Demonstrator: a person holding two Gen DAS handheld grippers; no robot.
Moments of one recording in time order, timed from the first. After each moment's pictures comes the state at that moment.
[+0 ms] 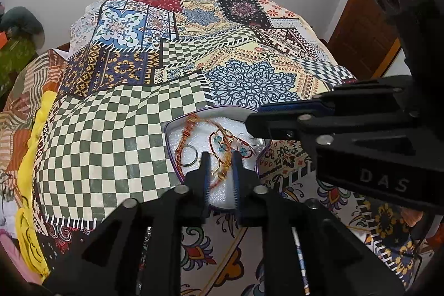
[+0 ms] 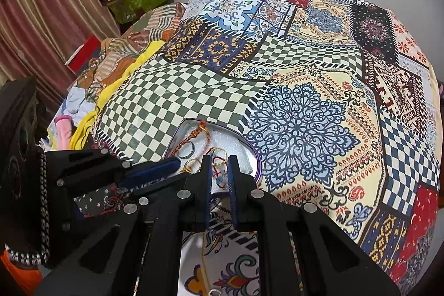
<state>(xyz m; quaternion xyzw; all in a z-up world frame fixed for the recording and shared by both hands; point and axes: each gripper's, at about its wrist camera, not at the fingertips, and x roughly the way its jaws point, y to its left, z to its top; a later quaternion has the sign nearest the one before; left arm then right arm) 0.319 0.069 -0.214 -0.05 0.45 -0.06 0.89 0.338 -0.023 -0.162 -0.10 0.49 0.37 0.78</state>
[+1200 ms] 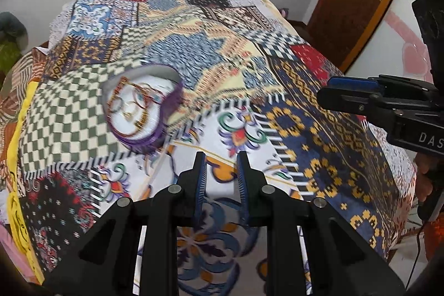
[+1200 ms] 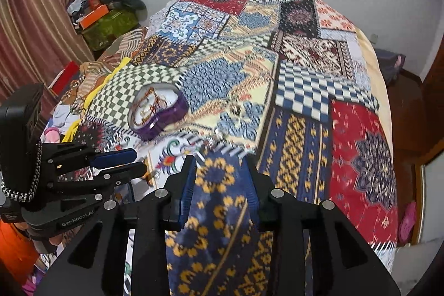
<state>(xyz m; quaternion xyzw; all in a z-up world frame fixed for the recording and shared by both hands) 0.261 -0.011 -0.211 -0.03 0.48 -0.11 0.87 0.275 -0.159 -0.146 -0.06 0.47 0.29 0.83</state>
